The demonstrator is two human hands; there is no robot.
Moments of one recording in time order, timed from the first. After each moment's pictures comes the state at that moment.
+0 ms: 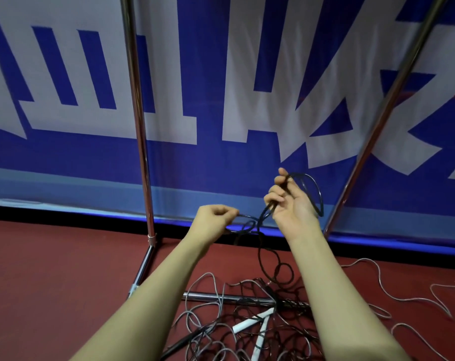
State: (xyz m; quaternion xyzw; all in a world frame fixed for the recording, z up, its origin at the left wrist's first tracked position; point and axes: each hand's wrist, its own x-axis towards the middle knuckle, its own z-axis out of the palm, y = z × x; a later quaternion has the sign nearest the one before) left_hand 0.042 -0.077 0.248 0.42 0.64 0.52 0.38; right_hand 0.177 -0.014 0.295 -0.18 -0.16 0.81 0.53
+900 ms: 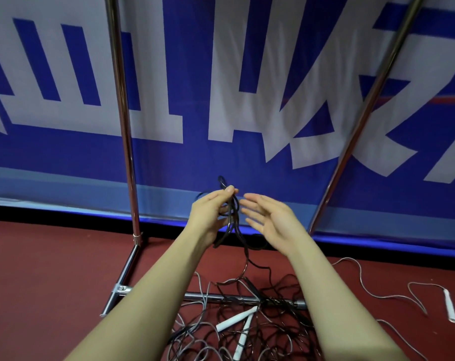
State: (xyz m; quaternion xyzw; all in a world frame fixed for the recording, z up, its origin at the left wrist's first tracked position) left_hand 0.075 -0.062 0.263 0.27 0.47 0.67 0.50; right_hand 0.207 -0.018 0.268 -0.38 -0.47 0.71 0.38
